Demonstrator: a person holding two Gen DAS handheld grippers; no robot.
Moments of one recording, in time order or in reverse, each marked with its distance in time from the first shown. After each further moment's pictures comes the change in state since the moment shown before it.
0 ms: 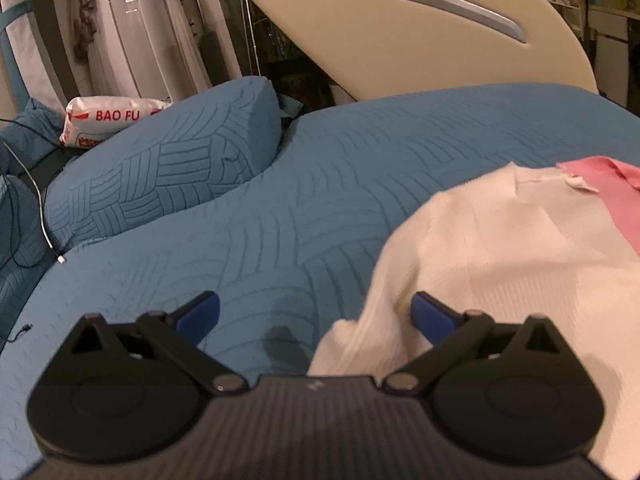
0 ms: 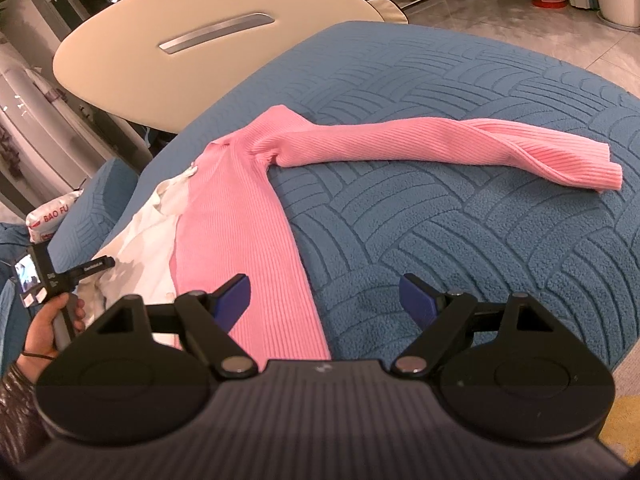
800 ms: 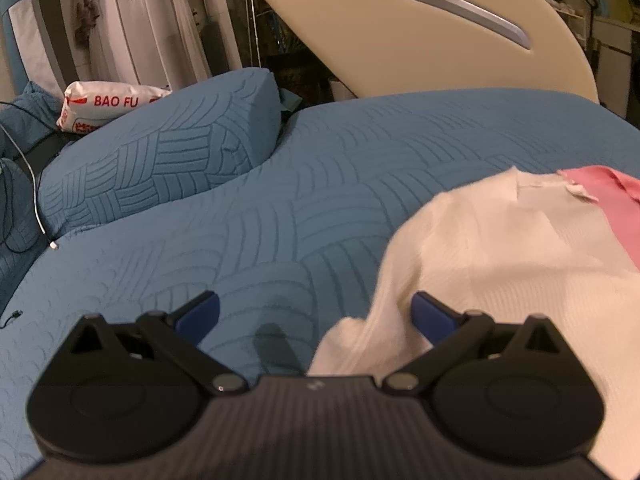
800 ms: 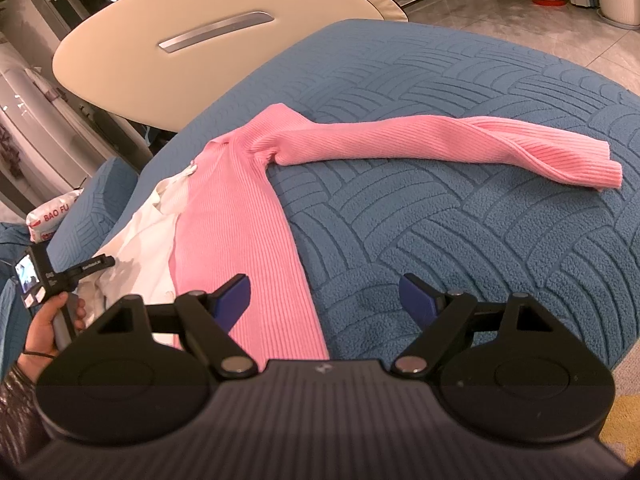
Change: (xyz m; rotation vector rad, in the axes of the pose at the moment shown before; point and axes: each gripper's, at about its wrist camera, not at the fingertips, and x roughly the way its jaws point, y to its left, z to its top) left arm 0.004 0.005 0.000 -0.042 0.018 -0.029; right arm 0.001 -0.002 0.001 0.001 0.008 0.001
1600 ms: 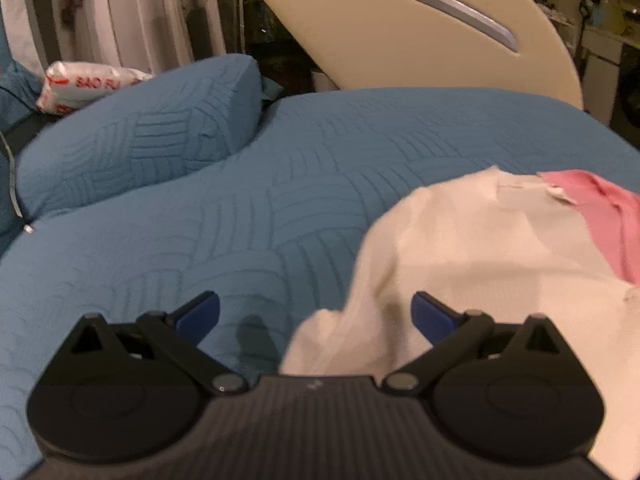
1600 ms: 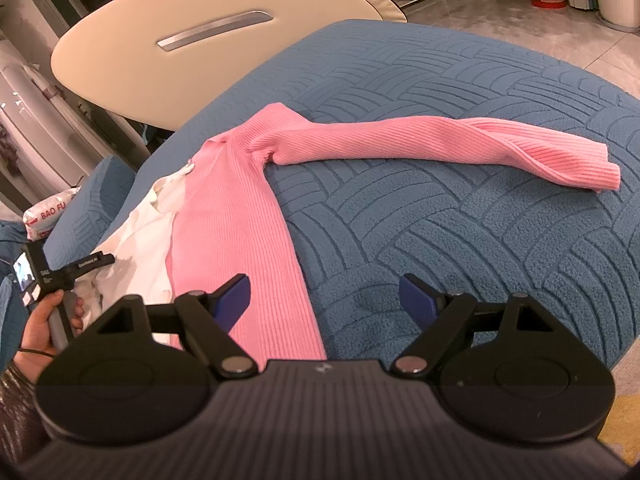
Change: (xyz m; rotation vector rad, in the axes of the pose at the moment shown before) left arm 0.002 0.003 0.000 -0.056 0.032 -0.125; right arm 0.000 0.001 -0.001 -0.010 0.000 -0.011
